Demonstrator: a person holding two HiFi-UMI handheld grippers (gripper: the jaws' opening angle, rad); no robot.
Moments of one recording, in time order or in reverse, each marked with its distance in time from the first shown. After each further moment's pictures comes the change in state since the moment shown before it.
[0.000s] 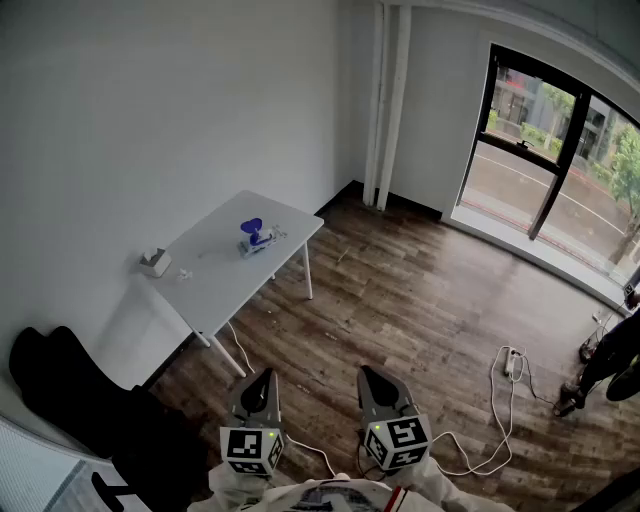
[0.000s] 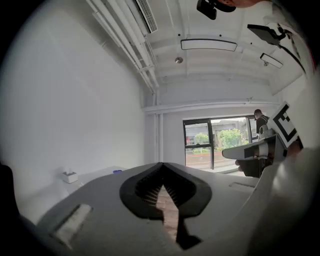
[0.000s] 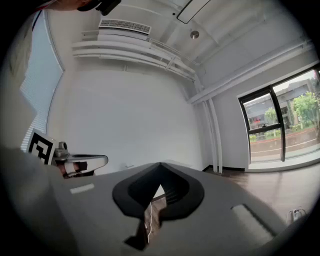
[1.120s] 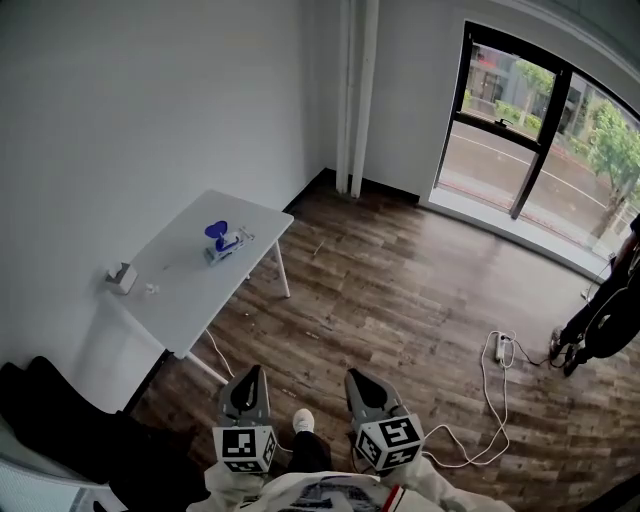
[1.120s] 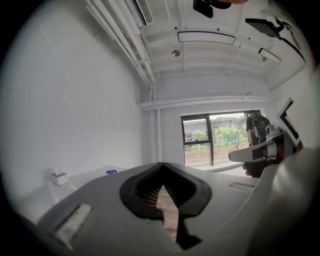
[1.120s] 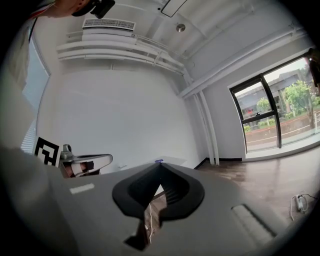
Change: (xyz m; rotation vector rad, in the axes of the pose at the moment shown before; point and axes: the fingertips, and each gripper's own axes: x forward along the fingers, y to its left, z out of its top) left arm 0.094 0.005 -0.027 0.024 0.026 -0.016; right arm 0.054 -0.056 -0.033 0.099 0.037 -0.034
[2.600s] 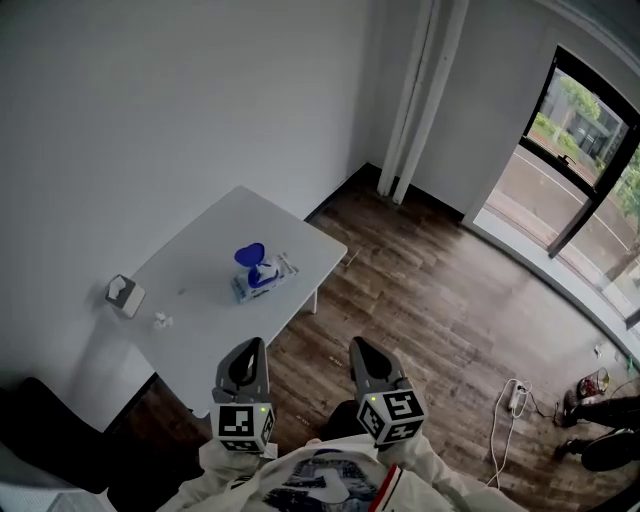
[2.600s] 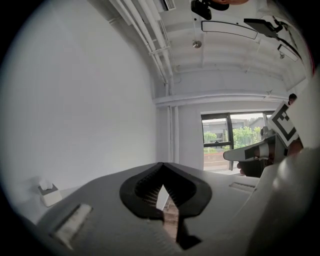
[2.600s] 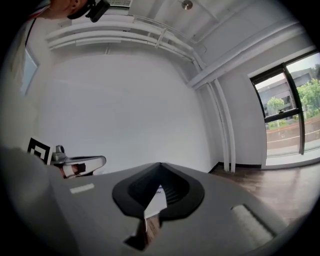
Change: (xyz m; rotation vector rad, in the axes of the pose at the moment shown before) left arm 0.249 0.243 0.013 -0.056 0.000 0.095; right arm 0.371 -0.006 0.072 -0.040 0.041 0.069
